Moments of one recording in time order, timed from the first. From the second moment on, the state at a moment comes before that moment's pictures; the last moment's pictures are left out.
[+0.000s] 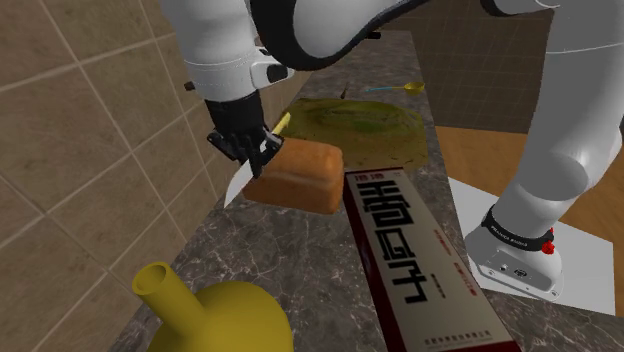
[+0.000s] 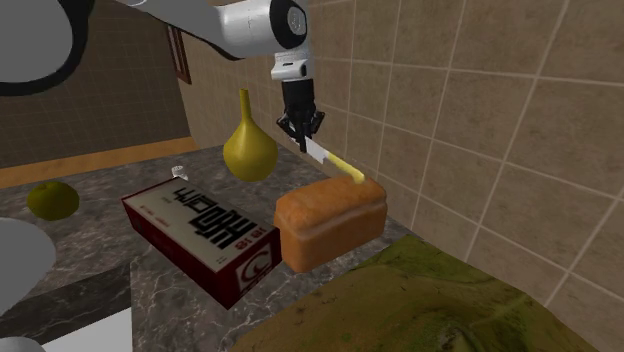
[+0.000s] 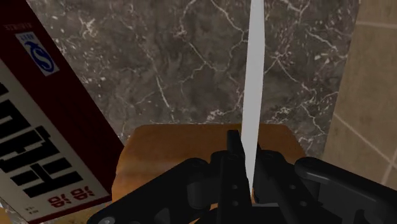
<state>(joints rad) -0.20 0.35 1.19 -1.69 -0.46 1.76 2.16</state>
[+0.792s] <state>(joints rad) -0.18 -0.50 1.01 -2.18 0.29 1.86 1.77</state>
